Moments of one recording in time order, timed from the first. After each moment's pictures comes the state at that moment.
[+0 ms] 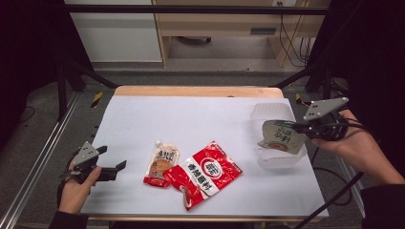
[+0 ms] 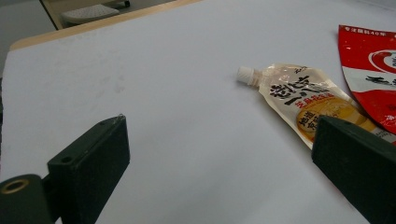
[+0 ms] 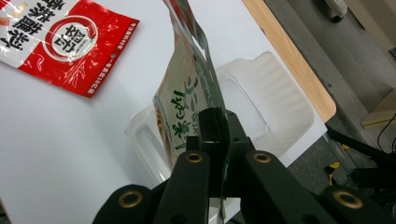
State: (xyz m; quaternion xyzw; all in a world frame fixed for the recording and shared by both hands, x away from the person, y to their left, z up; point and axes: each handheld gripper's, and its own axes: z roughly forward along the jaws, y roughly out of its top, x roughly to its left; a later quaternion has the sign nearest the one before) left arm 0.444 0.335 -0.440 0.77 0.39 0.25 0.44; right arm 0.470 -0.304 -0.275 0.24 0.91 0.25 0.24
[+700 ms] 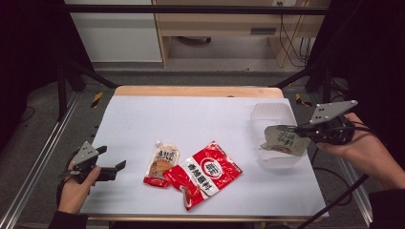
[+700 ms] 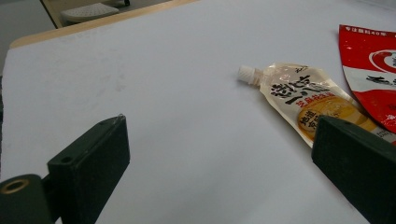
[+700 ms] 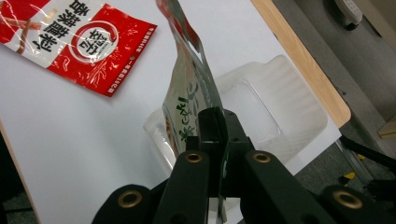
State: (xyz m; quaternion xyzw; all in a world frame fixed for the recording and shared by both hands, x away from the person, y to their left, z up) left arm 0.445 0.337 -0.440 0.77 0.39 0.25 0.44; right arm 0.459 -0.312 -0.272 0.23 0.91 0.27 0.22
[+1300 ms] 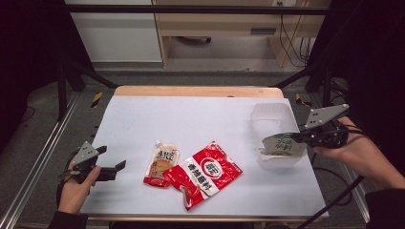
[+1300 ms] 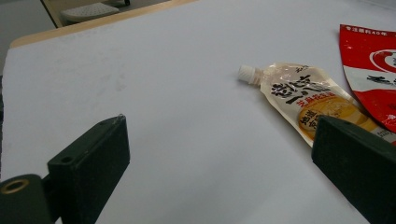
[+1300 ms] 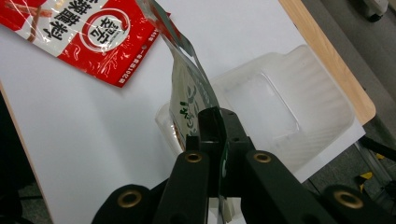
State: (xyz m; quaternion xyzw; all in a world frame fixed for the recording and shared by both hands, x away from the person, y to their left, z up) left arm 0.445 0.337 -0.440 0.77 0.39 0.25 0.44; right arm 0.462 -0.309 -0.289 0.22 0.92 0.27 0.19
